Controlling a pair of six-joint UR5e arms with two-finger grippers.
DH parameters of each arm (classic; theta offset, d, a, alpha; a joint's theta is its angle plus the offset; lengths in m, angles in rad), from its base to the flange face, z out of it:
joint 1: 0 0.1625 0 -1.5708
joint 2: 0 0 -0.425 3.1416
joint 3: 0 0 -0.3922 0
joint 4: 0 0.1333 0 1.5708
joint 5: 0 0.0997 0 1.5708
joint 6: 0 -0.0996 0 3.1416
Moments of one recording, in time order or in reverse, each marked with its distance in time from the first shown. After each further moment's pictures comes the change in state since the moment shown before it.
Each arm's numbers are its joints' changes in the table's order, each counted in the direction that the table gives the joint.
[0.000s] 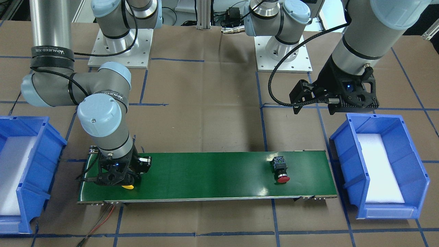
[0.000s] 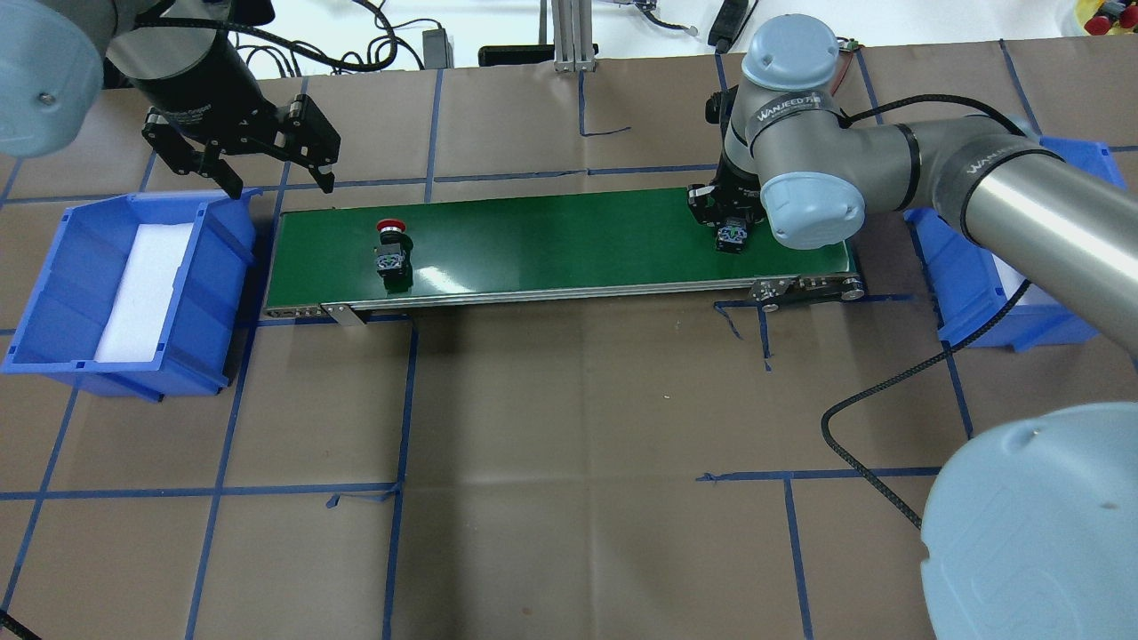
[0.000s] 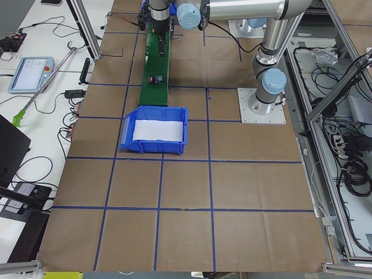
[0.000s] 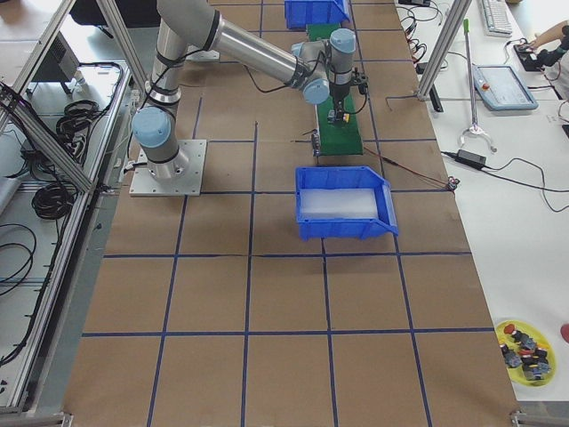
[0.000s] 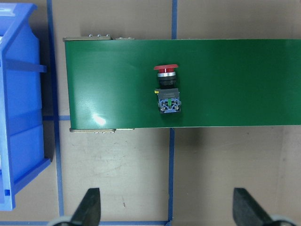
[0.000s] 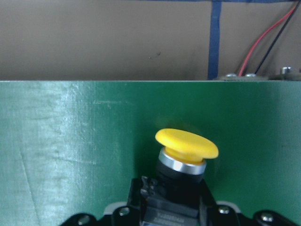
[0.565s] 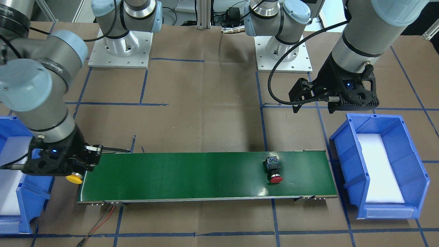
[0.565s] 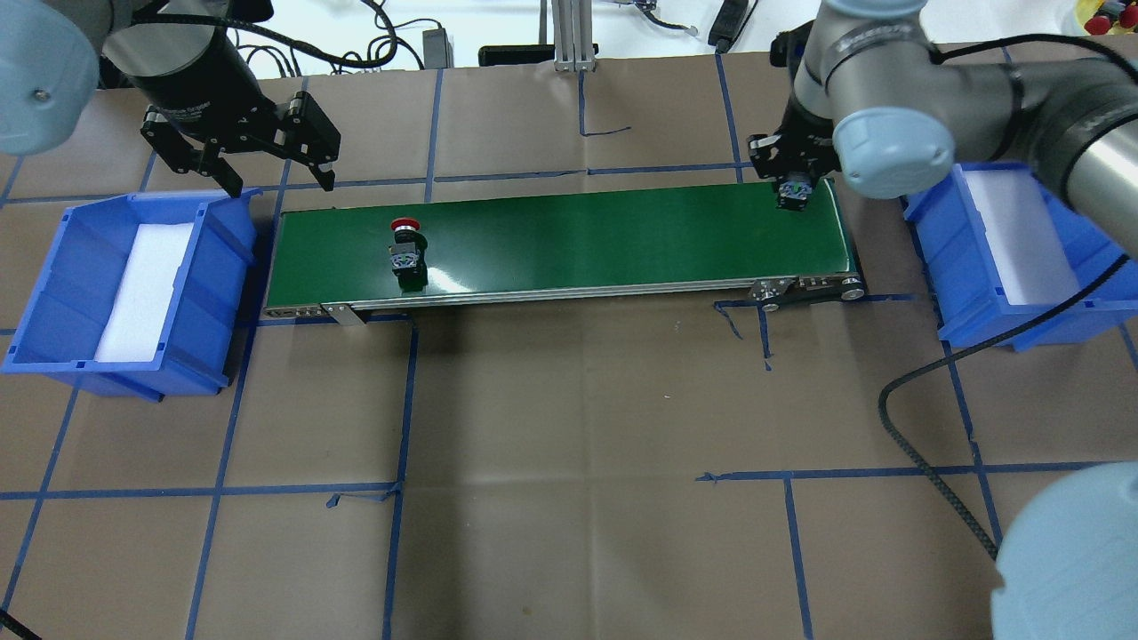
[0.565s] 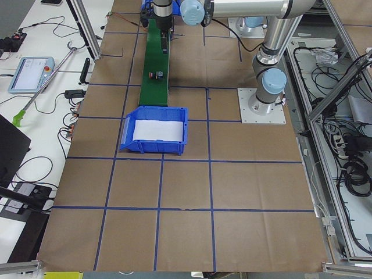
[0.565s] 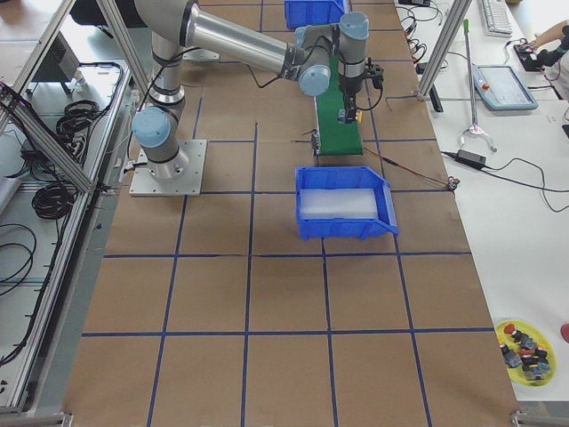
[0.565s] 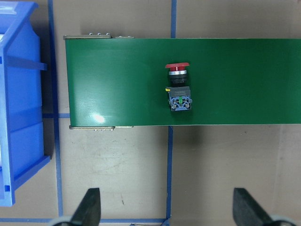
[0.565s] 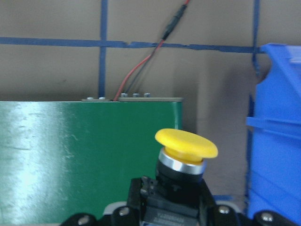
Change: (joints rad) left arm -0.004 -0.001 0.005 -0.004 -0.007 0.007; right arm -0.184 0.140 -0.117 0.231 -0.023 0.210
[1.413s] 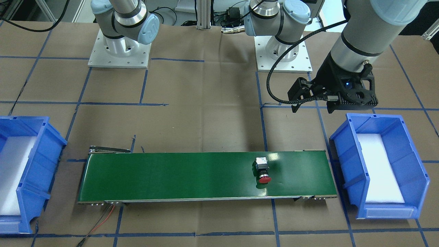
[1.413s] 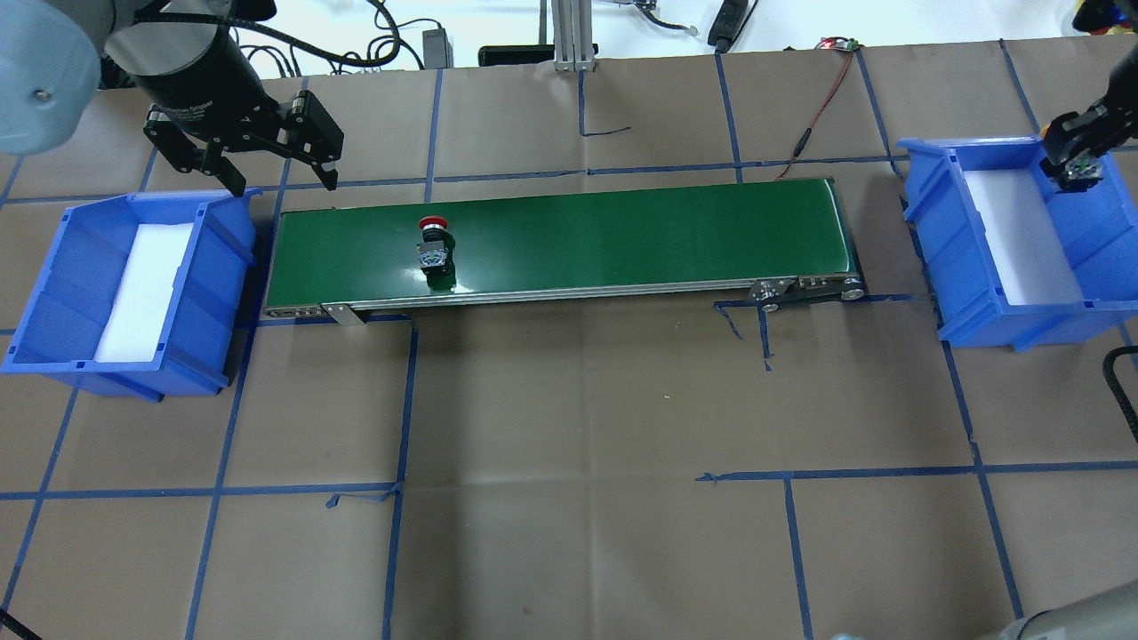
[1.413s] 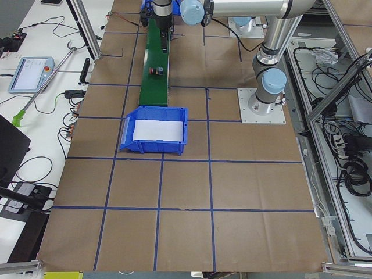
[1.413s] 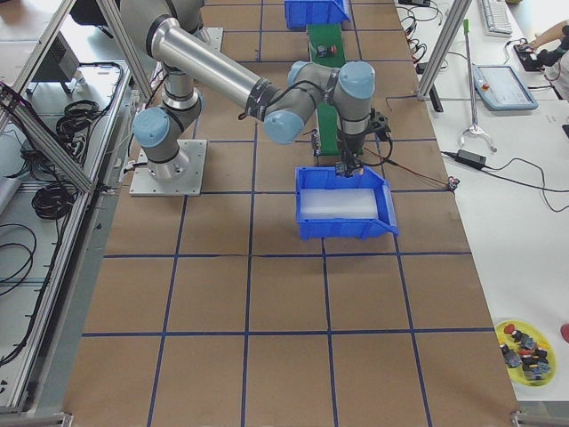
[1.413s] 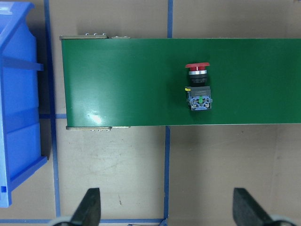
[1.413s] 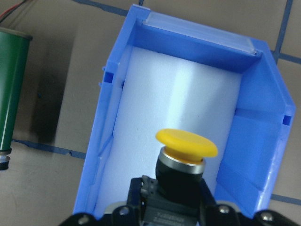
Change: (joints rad) left arm -0.003 0.000 0.002 0.000 -0.001 0.000; right arm -0.396 0.036 0.073 -0.040 0.086 0.605
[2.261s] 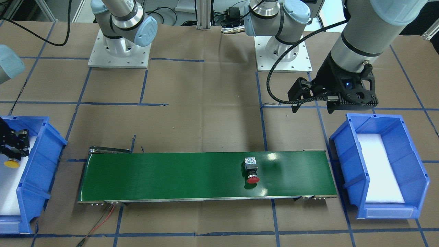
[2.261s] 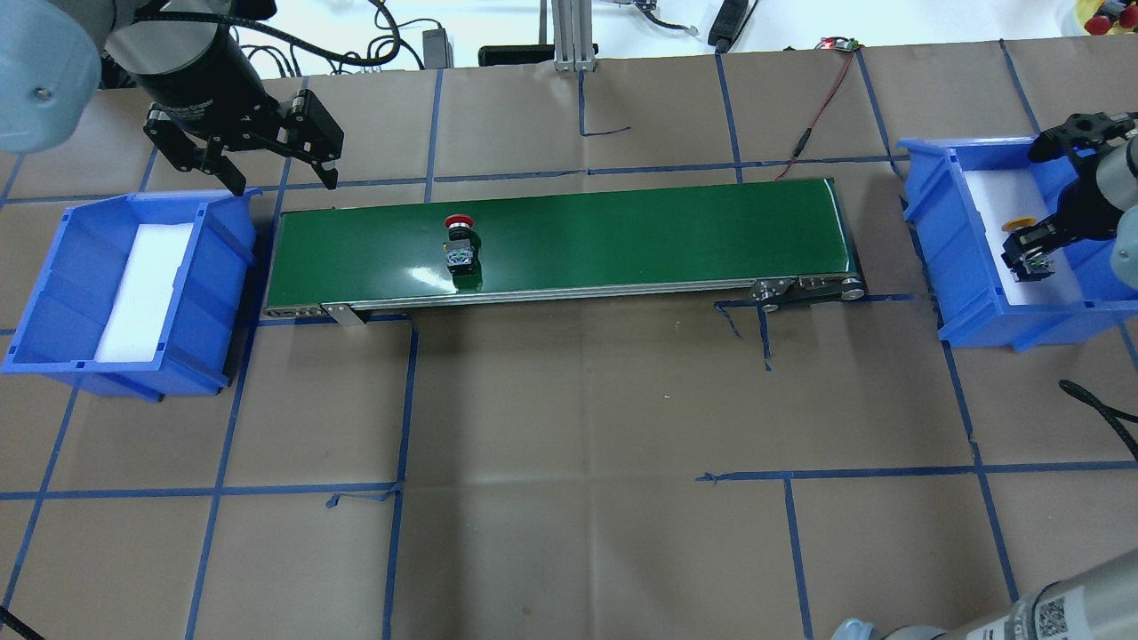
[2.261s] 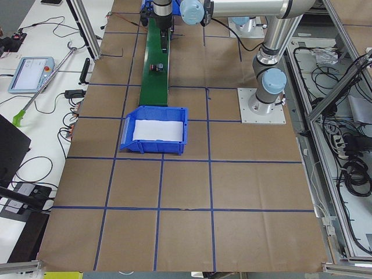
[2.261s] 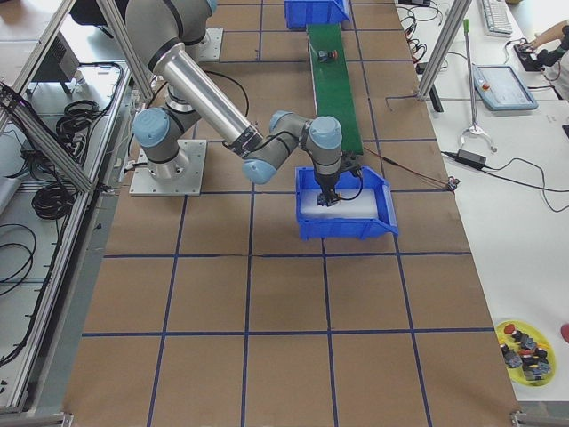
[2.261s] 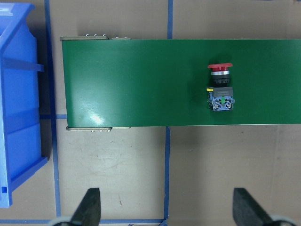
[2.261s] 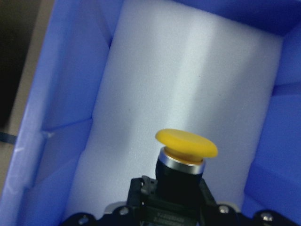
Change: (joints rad) left arm 0.000 0.002 0.003 -0.001 -0.001 0.000; right arm -0.060 -0.067 0.268 -0.332 0.022 0.089
